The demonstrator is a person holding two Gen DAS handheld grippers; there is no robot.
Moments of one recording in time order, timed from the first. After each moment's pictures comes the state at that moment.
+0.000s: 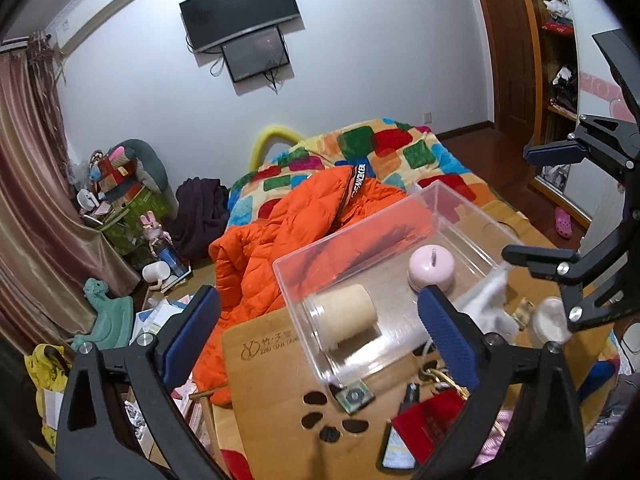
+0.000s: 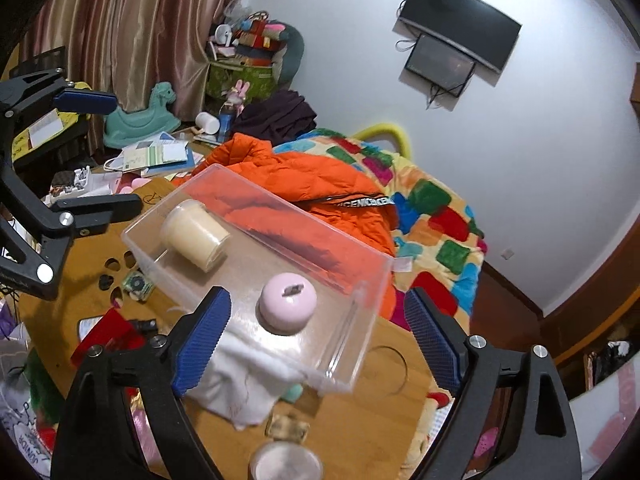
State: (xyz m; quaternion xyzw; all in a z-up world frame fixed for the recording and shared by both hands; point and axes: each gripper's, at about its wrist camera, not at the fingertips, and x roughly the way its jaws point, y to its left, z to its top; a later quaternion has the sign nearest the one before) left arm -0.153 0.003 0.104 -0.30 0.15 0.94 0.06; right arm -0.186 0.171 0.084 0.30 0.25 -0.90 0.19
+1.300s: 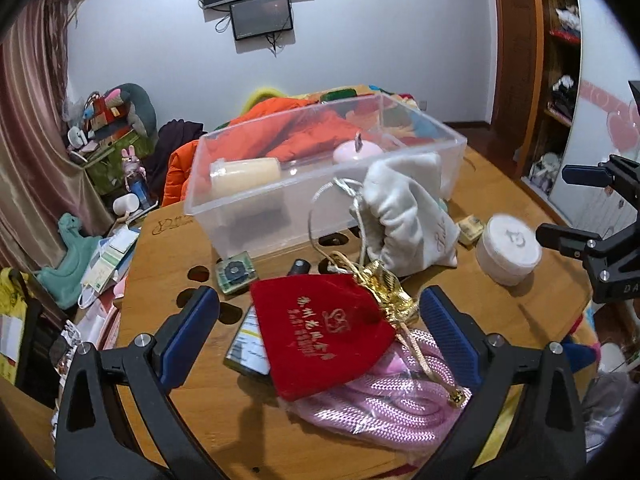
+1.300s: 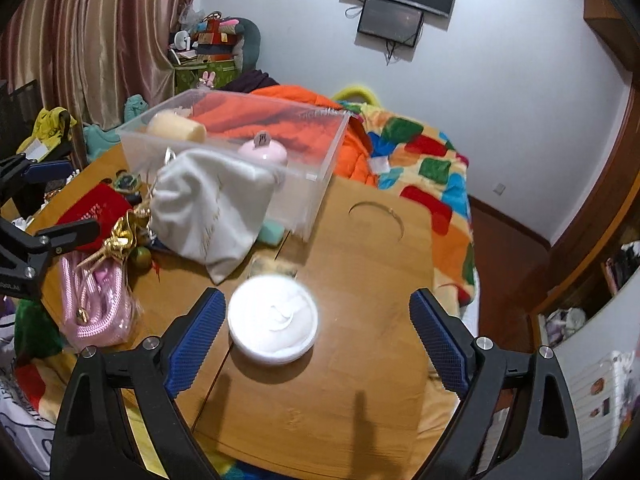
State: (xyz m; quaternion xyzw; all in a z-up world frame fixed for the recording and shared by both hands) left arm -0.085 0.059 -0.017 -0.35 0.09 0.93 0.05; right arm -0.113 0.281 -0.015 0.34 0.16 -0.91 0.16
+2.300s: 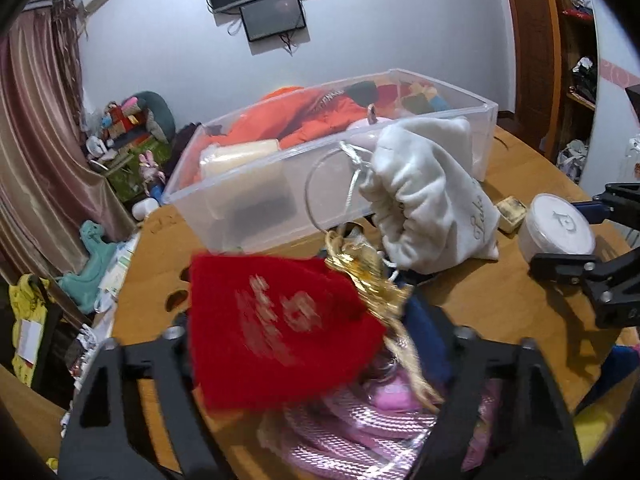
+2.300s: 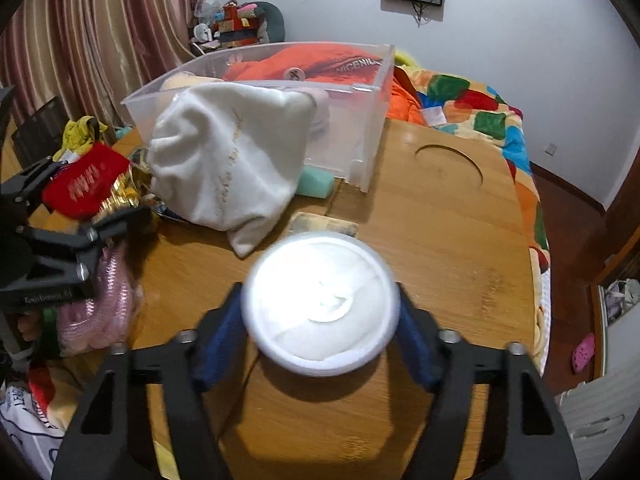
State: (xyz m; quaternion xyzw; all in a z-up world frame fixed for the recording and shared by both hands) left arm -0.101 0.073 -0.047 -0.33 0.12 0.94 0.00; right arm -0.140 0.273 -0.076 0.40 0.09 -0.88 0.23
